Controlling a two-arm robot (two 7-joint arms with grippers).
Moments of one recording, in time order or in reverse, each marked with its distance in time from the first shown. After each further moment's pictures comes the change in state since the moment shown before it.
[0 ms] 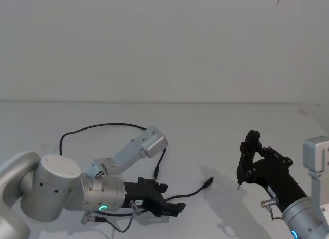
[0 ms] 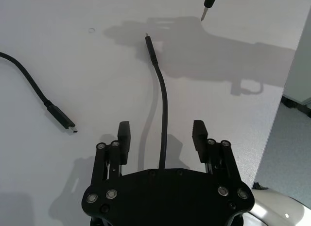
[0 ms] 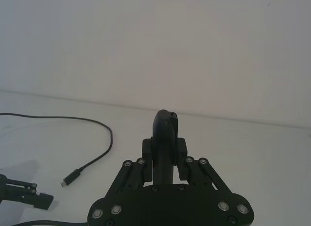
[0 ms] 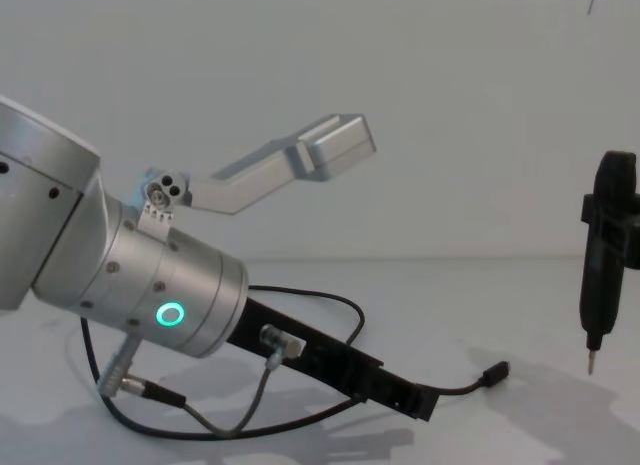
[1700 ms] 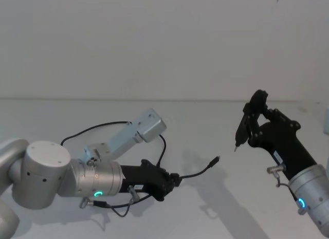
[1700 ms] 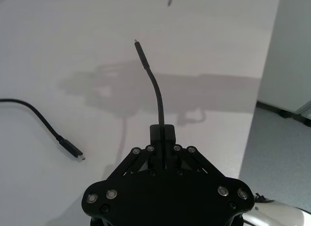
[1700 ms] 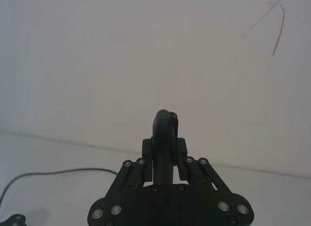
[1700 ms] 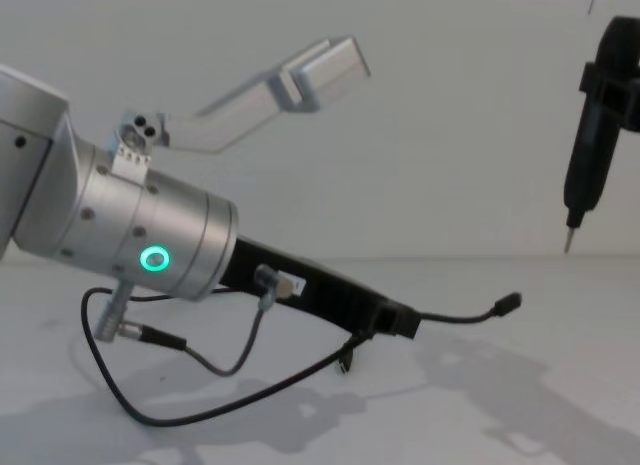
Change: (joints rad) left arm -0.017 0.039 -0.010 -0.051 -0.028 -0.095 -0.054; right arm 0.055 -0.021 0.035 -0.077 0.048 -0.011 0.052
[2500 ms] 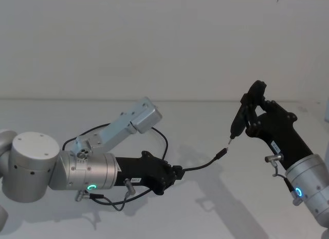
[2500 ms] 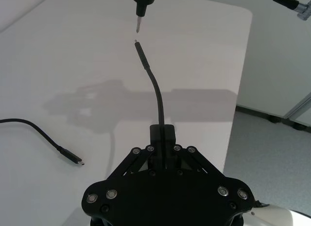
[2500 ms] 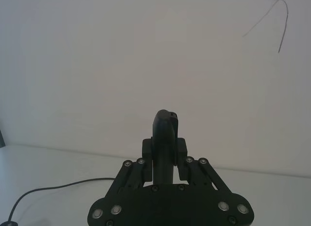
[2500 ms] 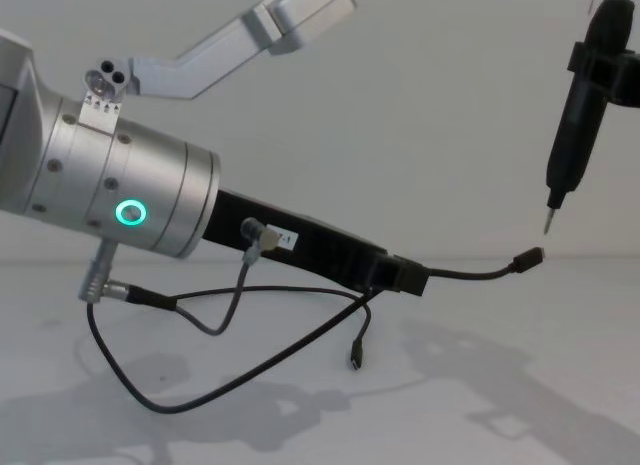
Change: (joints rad) left arm -0.009 0.038 -0.020 -0.052 -0.042 -0.032 -0.054; right arm 0.048 -0.043 0.016 0.029 0.044 0.032 0.034
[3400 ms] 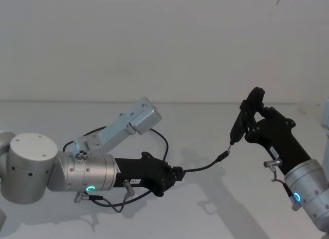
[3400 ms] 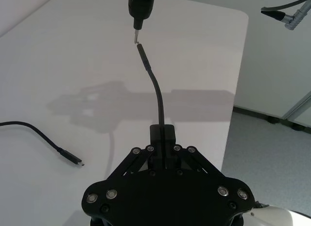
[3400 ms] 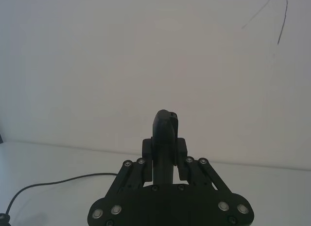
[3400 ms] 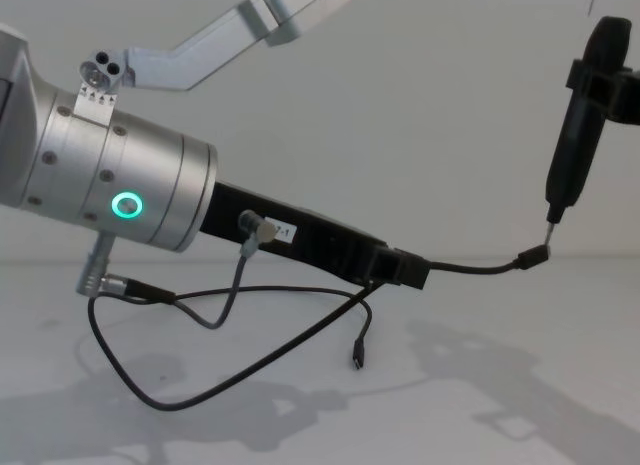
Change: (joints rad) left arm -0.001 0.005 -0.003 -0.007 -0.006 -0.004 -0.007; right arm -0.002 -0.021 0.013 0.022 -0.015 0.006 0.015
